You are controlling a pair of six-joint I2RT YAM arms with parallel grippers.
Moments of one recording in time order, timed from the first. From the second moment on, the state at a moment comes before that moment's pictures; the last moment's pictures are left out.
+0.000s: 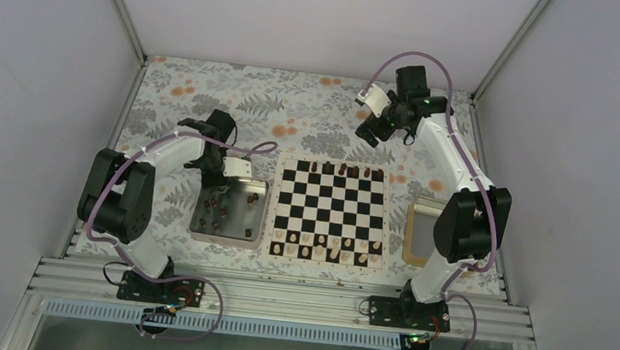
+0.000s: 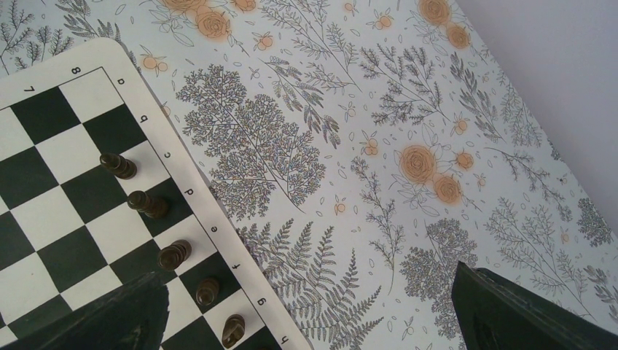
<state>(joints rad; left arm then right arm) -0.29 1.65 1.07 -0.90 0.08 1.03 0.24 1.75 1.61 -0.81 -0.25 -0.72</state>
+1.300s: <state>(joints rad) -0.27 1.75 1.21 -0.79 -0.07 1.05 0.24 1.76 1.61 -0.81 -0.25 -0.72</state>
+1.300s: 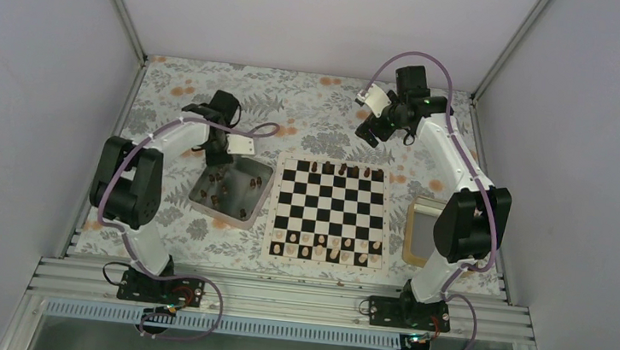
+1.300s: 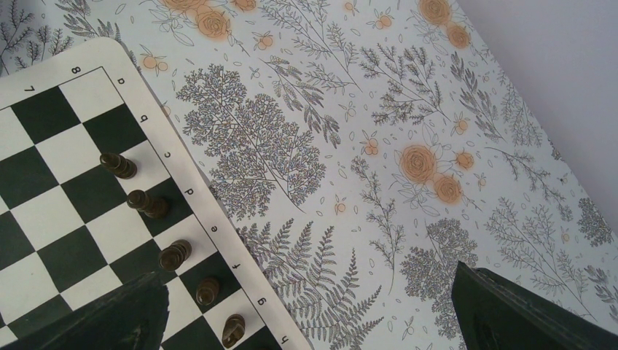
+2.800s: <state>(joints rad) -0.26 1.87 1.31 -0.84 -0.08 1.08 0.24 1.77 1.60 -0.81 -0.25 -0.73</state>
